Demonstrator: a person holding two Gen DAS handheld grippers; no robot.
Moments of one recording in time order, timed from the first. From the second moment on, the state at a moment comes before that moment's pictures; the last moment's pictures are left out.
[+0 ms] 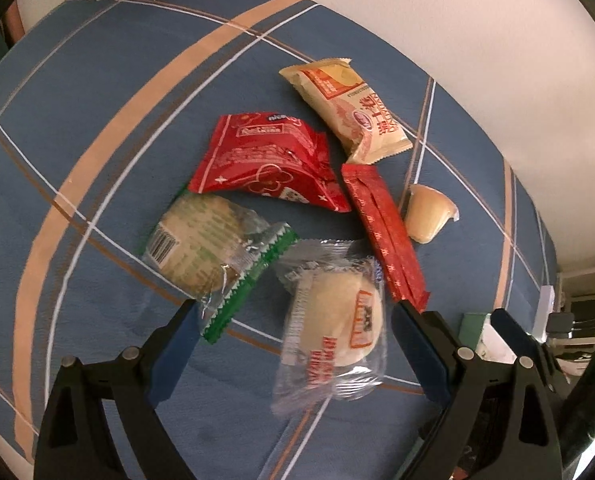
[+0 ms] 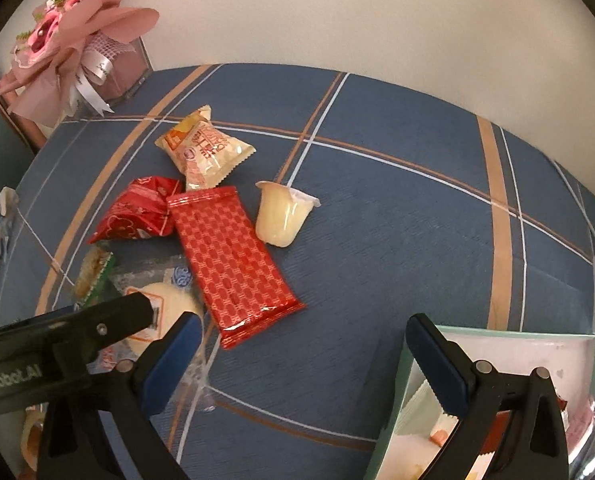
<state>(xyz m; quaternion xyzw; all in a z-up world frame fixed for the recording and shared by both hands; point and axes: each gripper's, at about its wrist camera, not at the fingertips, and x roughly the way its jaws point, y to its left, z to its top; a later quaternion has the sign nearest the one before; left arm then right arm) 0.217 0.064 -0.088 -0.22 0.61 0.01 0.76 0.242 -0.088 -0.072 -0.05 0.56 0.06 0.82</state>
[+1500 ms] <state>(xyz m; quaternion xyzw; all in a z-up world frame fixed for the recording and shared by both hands) 0.205 0.119 -0.083 -0.34 0.59 0.03 0.73 0.292 -0.047 -0.110 -0.04 0.61 0.06 0.79</state>
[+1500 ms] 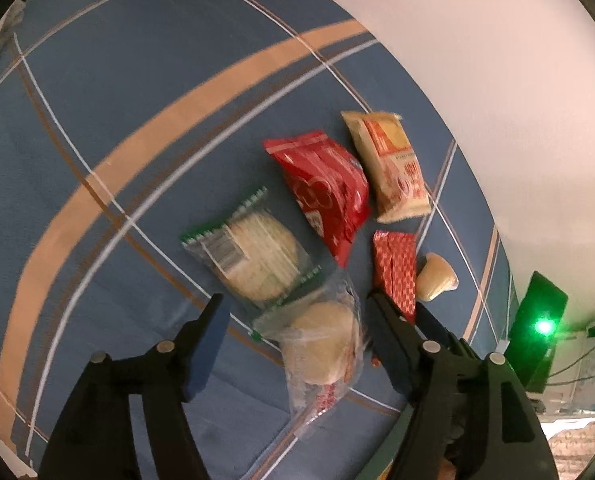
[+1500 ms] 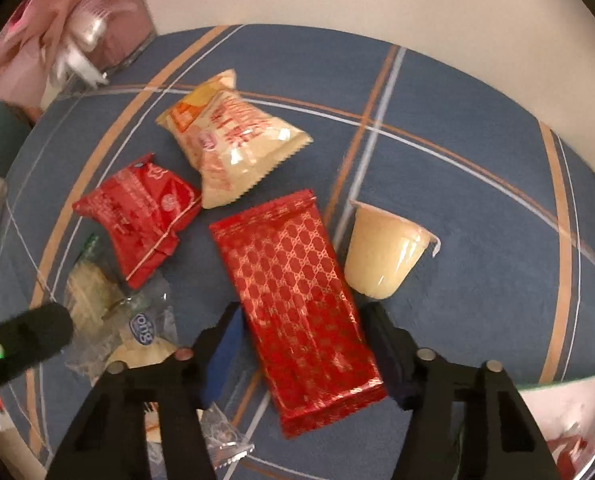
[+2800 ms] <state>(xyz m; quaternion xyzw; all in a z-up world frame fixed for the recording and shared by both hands) 0.182 0.027 -0.033 -0.29 0.57 -0.05 0.77 0.157 -0.142 -0.029 0.18 0.57 -0.01 0.80</state>
